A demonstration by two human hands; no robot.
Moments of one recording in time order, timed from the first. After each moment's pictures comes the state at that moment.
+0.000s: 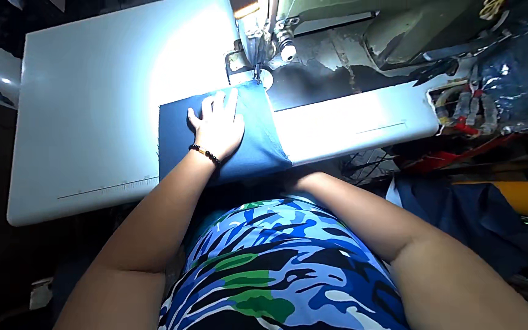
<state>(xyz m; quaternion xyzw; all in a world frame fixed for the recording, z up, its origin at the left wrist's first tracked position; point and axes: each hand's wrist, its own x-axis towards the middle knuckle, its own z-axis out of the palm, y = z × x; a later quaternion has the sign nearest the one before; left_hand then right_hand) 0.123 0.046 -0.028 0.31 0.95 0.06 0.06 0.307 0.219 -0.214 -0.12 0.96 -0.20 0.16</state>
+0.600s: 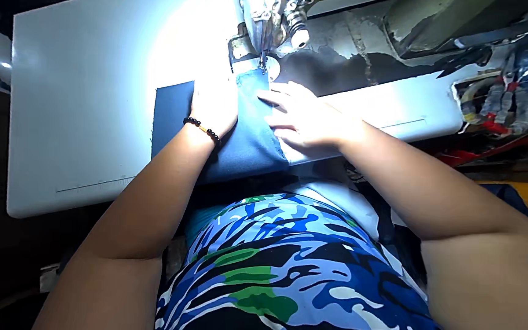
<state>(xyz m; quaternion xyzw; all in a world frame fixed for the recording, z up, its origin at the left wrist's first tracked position) 0.092 0.059 -0.014 0.38 0.92 0.00 0.01 0.212 0.267 -0.046 -0.29 0.94 -0.16 -0.06</state>
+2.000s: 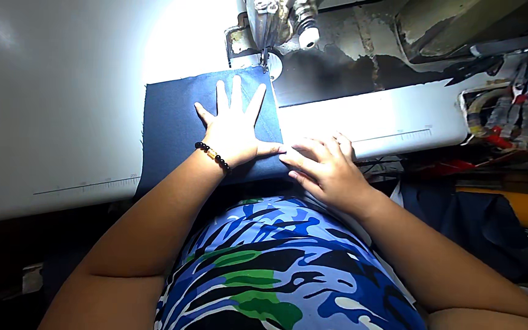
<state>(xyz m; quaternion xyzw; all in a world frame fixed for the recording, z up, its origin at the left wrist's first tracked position) 0.144 0.075 -0.001 0.32 0.93 -0.02 0.21 0.317 0.232 -0.055 -0.10 0.97 -0.20 -0.14</state>
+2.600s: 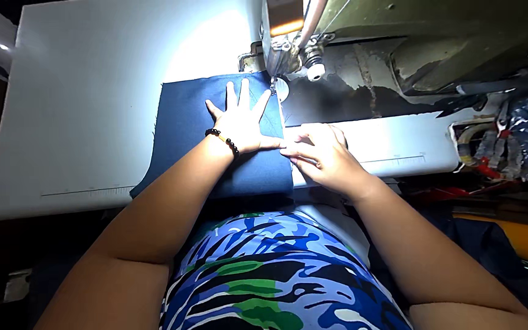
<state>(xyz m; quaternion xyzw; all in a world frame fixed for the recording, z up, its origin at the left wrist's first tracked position) 0.106 0.091 0.006 0.31 0.93 -0.02 0.22 0.261 0.258 -0.044 -0.10 0.96 -0.24 -0.10</state>
